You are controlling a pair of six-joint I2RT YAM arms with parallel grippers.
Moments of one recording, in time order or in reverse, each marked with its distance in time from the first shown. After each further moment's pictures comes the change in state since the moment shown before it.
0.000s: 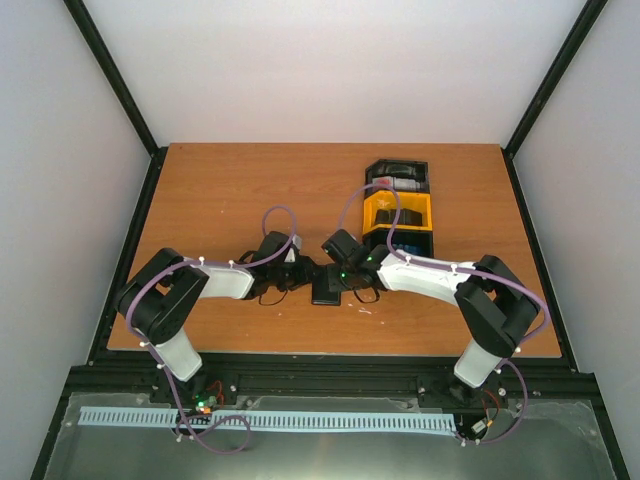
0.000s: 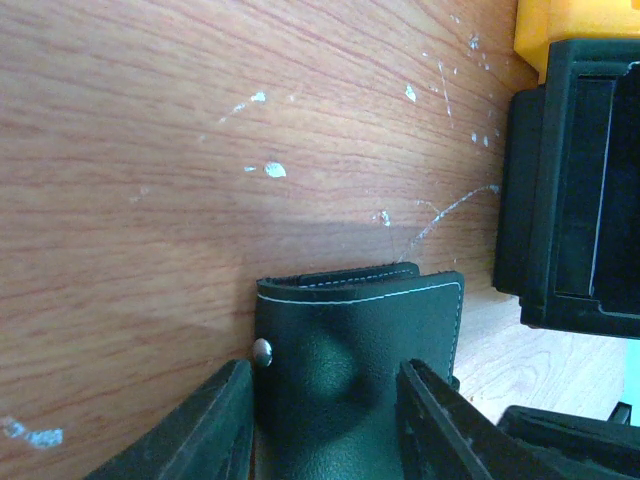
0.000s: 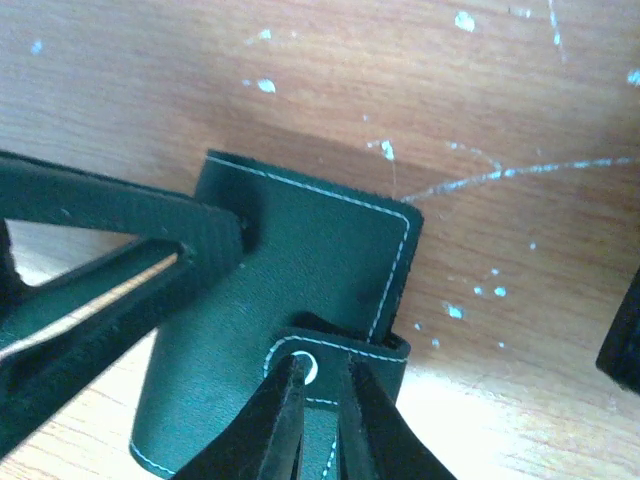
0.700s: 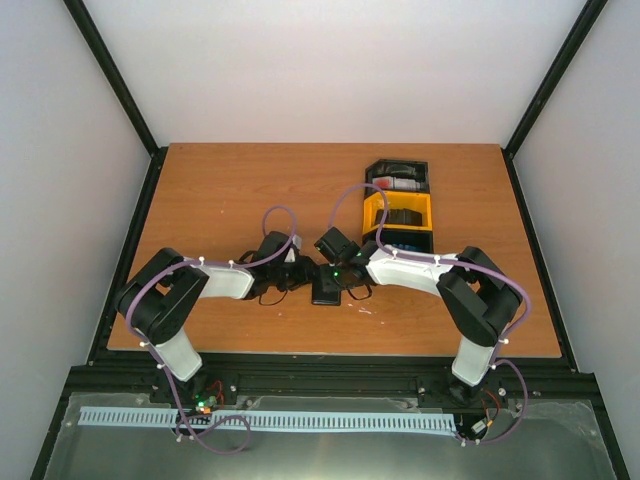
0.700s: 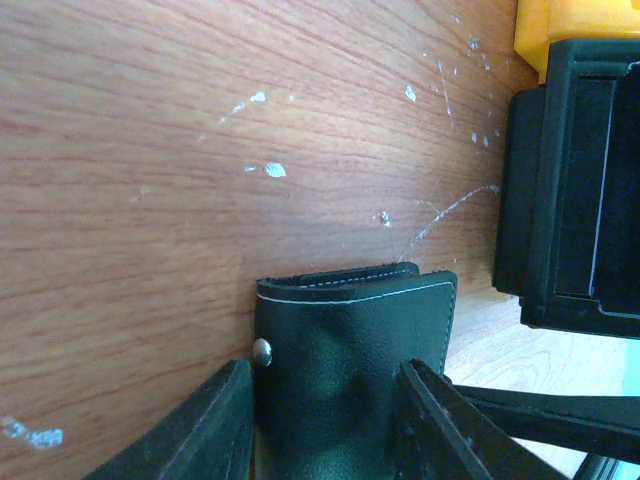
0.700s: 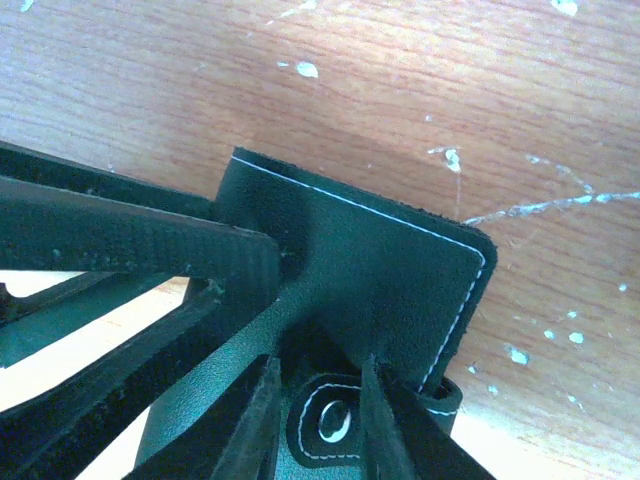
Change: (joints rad) left arm 0.000 0.000 0.000 0.000 0.000 0.000; right arm 0.000 0.104 0.061 -0.011 -0.057 -0.048
